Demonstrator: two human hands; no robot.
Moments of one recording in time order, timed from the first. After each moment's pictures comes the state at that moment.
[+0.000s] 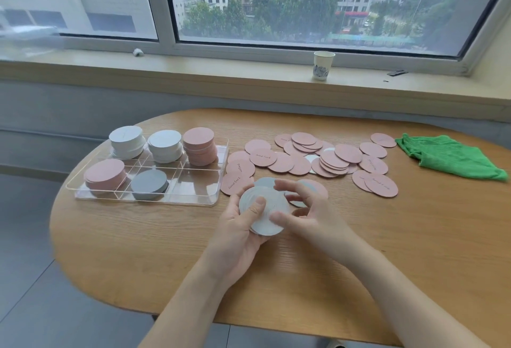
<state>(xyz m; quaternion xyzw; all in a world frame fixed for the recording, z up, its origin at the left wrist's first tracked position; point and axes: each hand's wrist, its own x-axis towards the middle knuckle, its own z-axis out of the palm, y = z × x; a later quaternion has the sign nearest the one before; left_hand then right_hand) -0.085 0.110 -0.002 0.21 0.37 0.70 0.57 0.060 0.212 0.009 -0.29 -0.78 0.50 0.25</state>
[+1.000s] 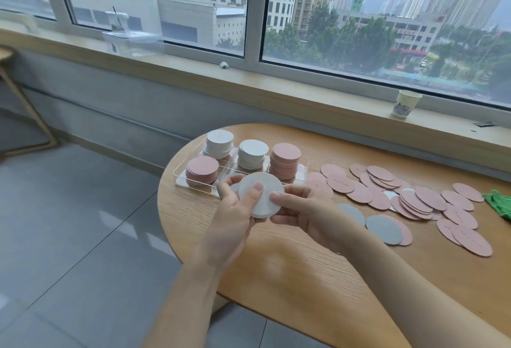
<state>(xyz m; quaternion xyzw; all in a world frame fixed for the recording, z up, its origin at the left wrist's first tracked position) -0.208 0.029 0.024 0.24 0.50 0.75 0.36 -0.096 0.162 0.044 -0.23 -0.61 0.75 0.11</state>
